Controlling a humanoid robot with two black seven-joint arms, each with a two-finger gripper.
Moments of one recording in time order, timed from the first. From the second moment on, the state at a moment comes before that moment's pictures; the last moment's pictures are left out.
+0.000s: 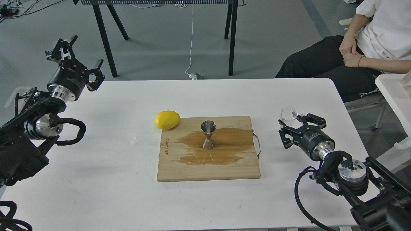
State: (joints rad) left arm -0.73 0.43 -0.70 -0.64 0.01 -0.37 -0.40; right arm 0.24 -0.30 1.05 1.11 0.42 0.02 -0.02
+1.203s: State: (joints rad) left arm -0.72 0.43 -0.70 -0.64 0.01 -0.37 -0.41; right arm 0.24 -0.15 1.10 0.80 0.50 0.13 -0.12
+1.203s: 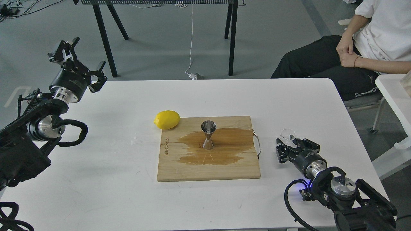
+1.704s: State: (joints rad) left arm -0.71 0.43 -0.70 -0.64 0.01 -0.37 -0.41; right arm 0.24 -0.15 1.11 0.80 0.50 0.14 -0.12
